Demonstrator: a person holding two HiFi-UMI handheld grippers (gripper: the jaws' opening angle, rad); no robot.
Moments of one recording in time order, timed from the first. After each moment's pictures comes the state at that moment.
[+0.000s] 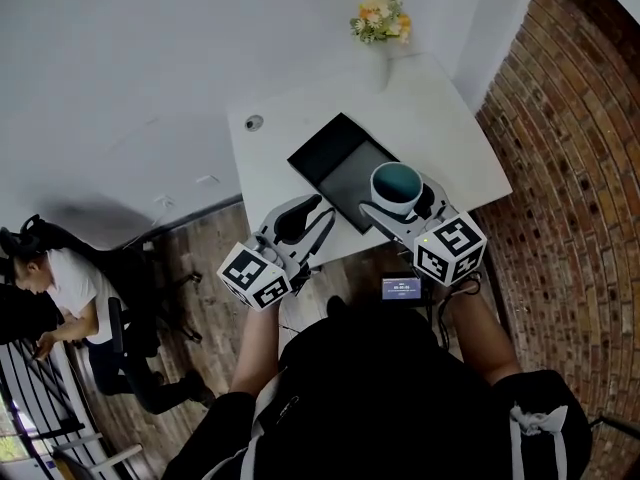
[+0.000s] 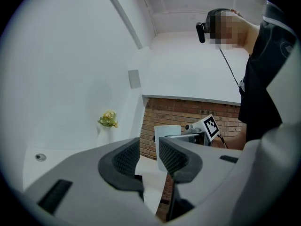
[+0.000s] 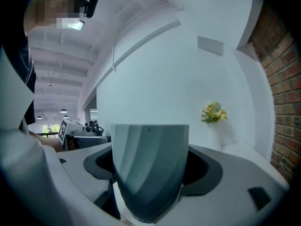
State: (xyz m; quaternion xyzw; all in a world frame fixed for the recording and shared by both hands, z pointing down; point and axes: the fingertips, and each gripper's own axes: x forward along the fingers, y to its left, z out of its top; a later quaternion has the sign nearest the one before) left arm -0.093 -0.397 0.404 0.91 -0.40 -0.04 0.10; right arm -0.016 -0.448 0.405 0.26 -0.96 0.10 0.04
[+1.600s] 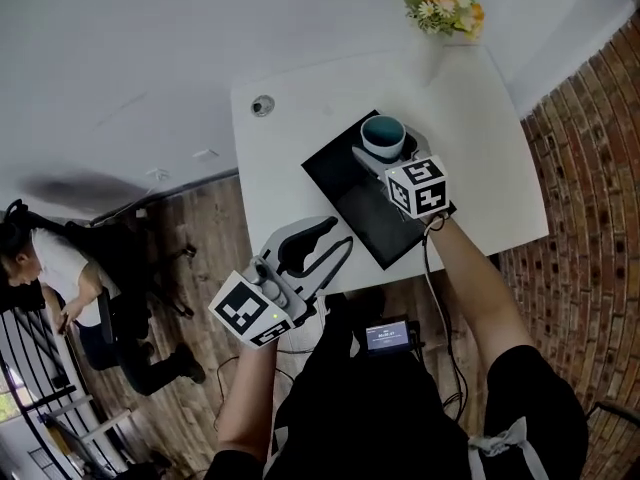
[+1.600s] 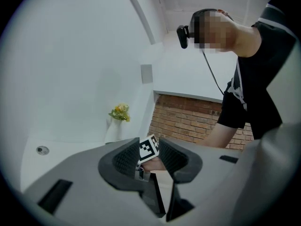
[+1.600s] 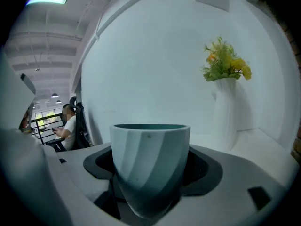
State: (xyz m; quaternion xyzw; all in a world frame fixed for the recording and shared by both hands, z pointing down) left arm -0.126 -0.461 0.437 0.90 -0.42 -0.04 0.15; right arm -0.132 -0.662 0.579 0.27 -0.94 0.12 0.16
